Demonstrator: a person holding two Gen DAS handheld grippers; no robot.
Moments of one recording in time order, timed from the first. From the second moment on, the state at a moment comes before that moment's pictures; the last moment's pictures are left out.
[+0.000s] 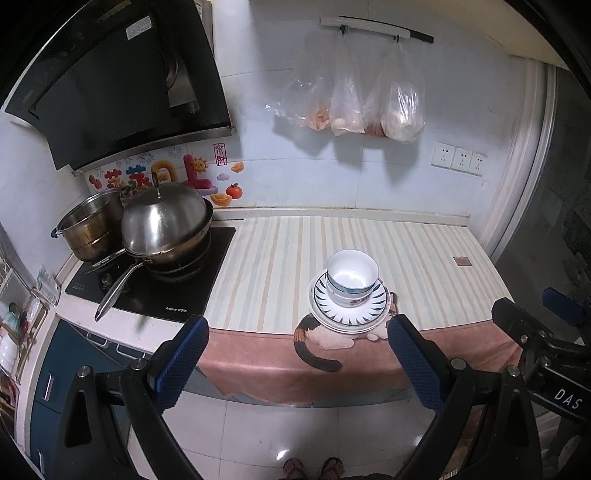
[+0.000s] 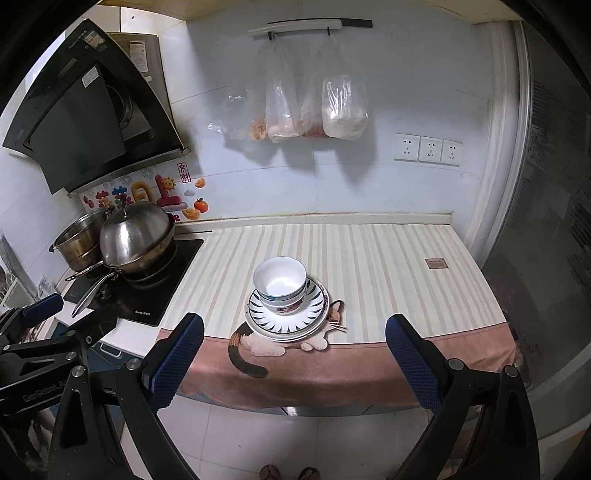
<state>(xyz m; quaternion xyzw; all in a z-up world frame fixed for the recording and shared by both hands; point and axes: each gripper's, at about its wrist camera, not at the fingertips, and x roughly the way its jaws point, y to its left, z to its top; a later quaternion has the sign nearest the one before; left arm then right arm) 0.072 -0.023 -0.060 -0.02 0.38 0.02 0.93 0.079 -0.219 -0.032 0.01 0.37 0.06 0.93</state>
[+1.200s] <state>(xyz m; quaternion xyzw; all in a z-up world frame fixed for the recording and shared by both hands) 0.068 -0.019 -0.055 -0.03 0.37 0.03 0.93 0.082 -0.206 -0.032 0.00 0.37 0.04 0.93</state>
